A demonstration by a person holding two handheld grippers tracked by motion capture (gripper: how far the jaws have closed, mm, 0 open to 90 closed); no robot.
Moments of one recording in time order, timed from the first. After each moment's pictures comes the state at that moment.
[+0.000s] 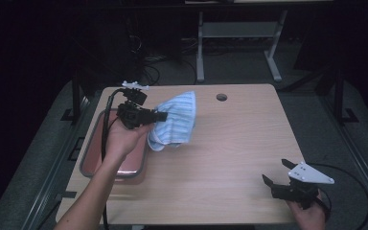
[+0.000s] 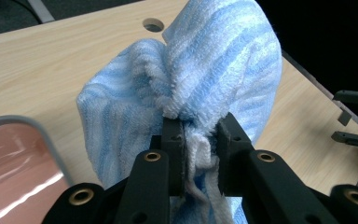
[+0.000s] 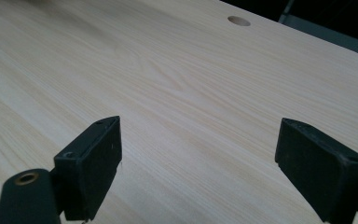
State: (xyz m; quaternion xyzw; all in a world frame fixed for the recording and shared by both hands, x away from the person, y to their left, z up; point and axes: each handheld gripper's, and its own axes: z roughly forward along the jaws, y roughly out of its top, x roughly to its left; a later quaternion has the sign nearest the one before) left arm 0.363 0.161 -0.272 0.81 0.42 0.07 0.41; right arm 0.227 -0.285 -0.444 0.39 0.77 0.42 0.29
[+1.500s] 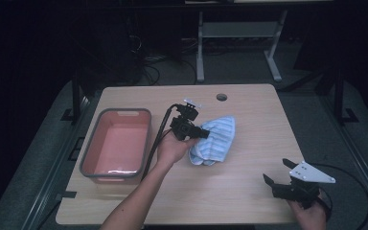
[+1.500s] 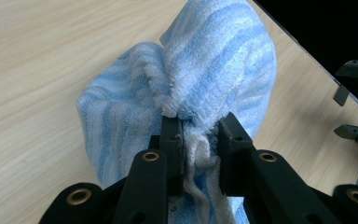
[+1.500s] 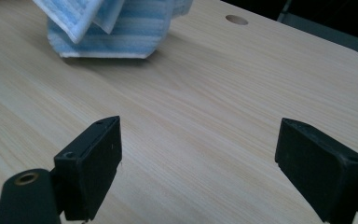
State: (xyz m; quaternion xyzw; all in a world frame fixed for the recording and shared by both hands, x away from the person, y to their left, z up) left arm 0.383 0.049 -0.349 0.84 0.40 0.00 0.36; right arm 0.228 -0.287 -0.443 0.39 0.77 0.41 0.29
